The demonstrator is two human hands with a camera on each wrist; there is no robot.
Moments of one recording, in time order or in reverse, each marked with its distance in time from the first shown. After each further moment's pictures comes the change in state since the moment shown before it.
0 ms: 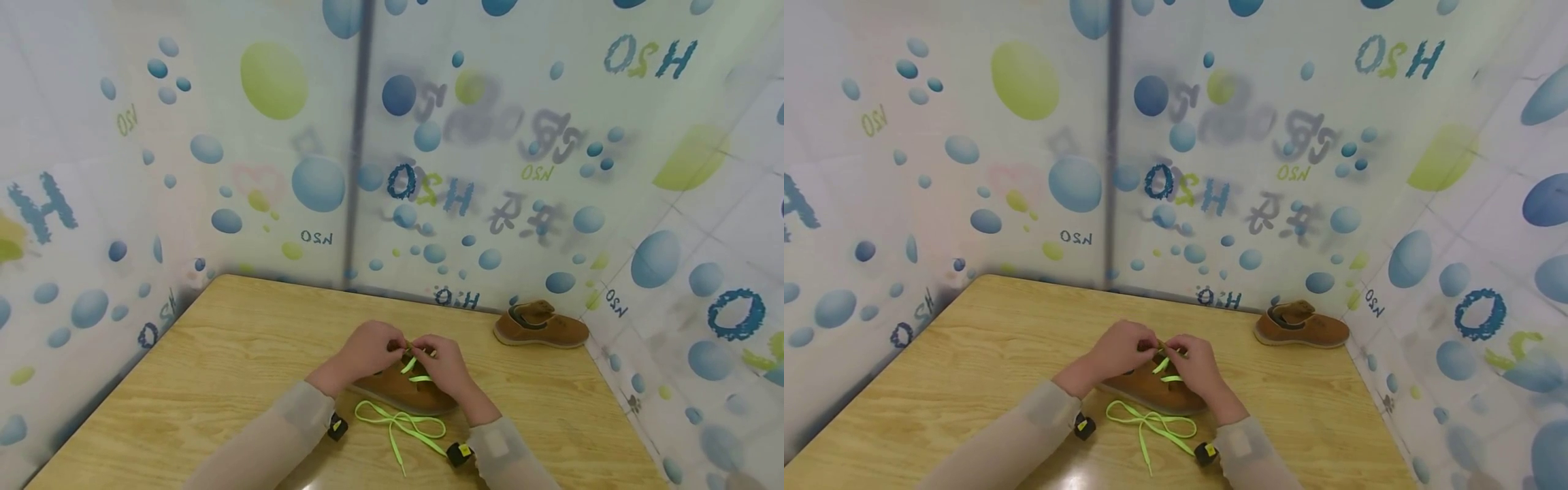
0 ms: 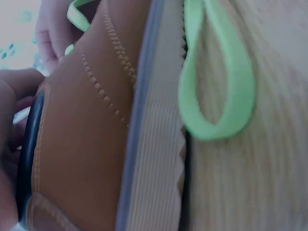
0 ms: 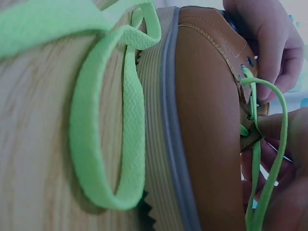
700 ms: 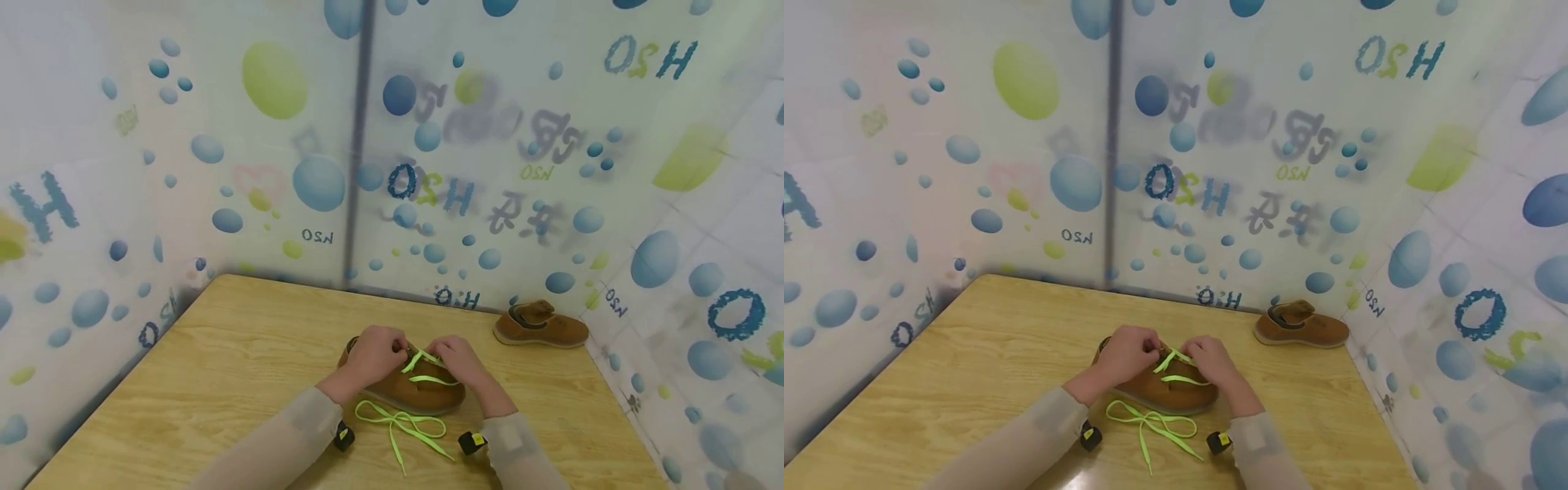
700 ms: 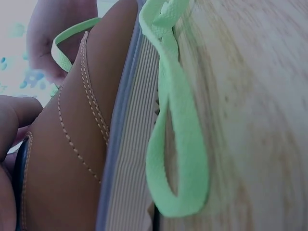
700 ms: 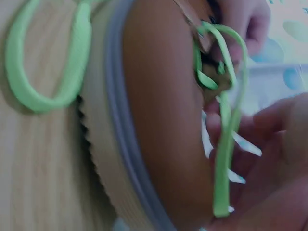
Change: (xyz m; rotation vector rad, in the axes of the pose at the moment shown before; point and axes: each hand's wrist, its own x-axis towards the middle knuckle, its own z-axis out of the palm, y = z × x) left_hand -0.005 0.019 0.013 -0.081 0.071 -0.185; right_hand 0.006 0.024 -0.028 0.059 -0.211 0.137
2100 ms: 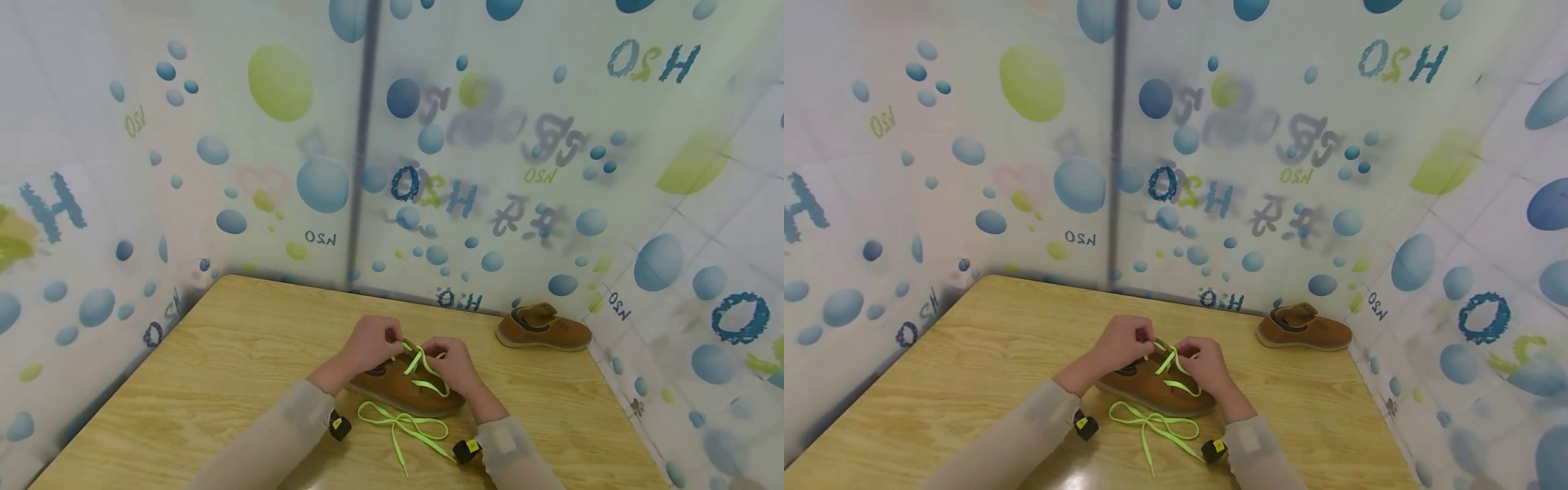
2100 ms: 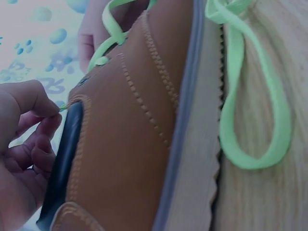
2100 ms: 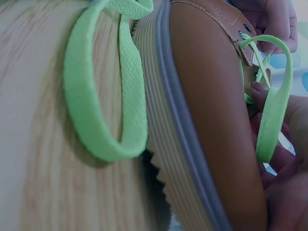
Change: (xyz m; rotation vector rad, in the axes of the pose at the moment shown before) left_hand 0.011 -0.013 -0.022 -0.166 0.013 0.020; right_hand 0.002 0.002 0.024 0.071 0.170 -0.053
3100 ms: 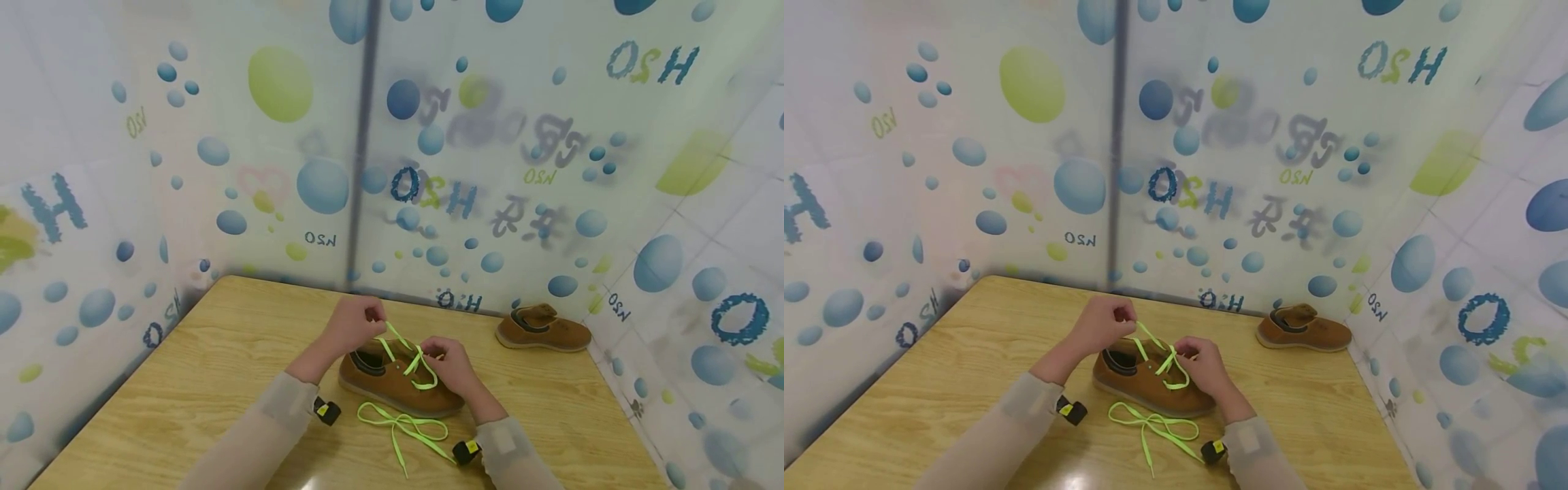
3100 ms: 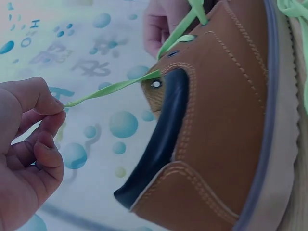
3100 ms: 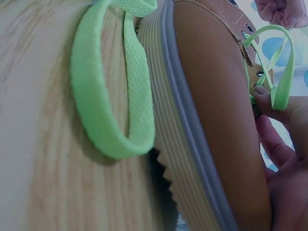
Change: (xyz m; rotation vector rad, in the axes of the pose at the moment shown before) left_hand 0.005 0.007 -0.049 0.032 0.093 -0.026; right_hand 0.000 0.003 0.000 0.026 -0.033 -0.041
